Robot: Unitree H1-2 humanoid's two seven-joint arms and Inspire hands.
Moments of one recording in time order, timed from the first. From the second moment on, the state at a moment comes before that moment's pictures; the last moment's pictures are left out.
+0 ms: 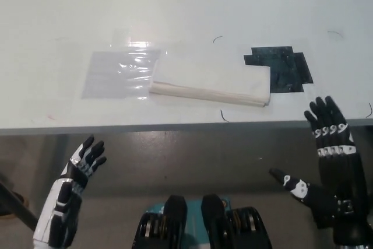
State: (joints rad) left_arm 0.14 0.18 0.00 -0.30 -0.08 -0.19 -0.12; right_arm 0.01 0.03 -0.02 -0.19 0.17 -0.35 0.19
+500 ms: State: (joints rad) left_arm 0.02 0.19 0.01 -0.07 -0.05 -0.22 -0.12; right_arm -0.07 0.03 -0.03 0.05 0.11 -0.39 0.15
